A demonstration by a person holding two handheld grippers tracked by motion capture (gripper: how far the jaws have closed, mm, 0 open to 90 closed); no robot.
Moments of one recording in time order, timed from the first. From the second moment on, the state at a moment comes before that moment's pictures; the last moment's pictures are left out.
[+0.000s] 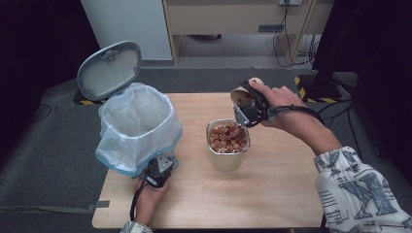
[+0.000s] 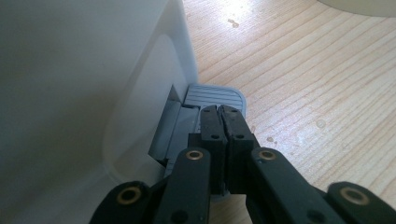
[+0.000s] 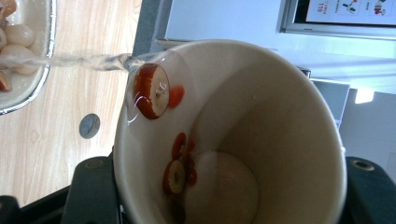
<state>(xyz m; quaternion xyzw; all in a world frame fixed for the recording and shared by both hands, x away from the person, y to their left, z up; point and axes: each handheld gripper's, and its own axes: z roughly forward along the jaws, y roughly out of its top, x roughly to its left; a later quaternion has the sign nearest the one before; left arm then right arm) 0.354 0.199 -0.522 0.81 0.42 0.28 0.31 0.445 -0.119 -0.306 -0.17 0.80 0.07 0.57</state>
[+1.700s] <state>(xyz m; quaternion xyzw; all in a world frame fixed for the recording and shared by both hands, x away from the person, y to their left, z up) 0.354 0.199 -0.522 0.81 0.42 0.28 0.31 0.442 -0.118 -0.295 -0.20 0.77 0.02 0.61</state>
